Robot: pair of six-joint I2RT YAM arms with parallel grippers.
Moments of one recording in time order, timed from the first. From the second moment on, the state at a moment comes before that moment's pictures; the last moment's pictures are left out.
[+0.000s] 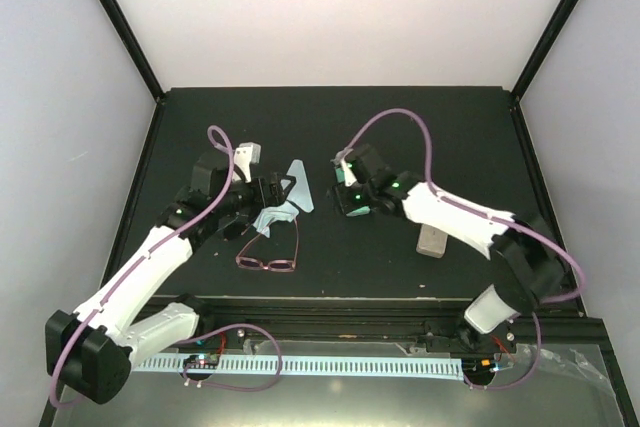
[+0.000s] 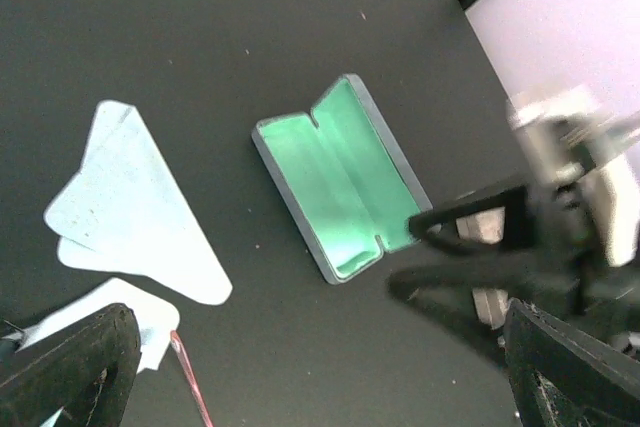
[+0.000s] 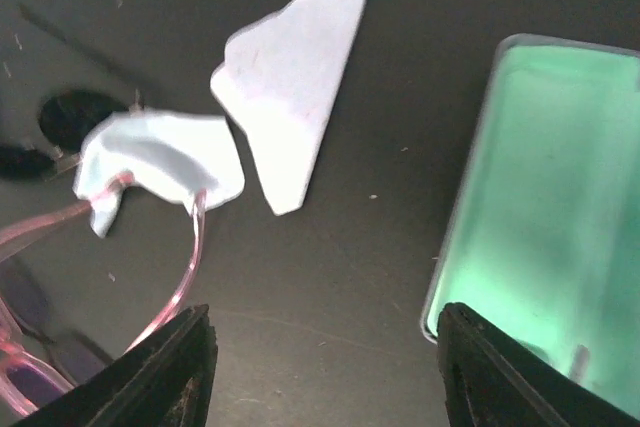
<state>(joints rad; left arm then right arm) -0.39 1.01 0.78 -0.31 0.34 -0.50 0.72 1.51 1.06 -0.36 -0.07 0.33</state>
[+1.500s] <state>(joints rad) -0.39 0.91 0.78 -0.31 0.42 -0.53 0.74 2.00 1.37 -0.73 -0.06 0.25</state>
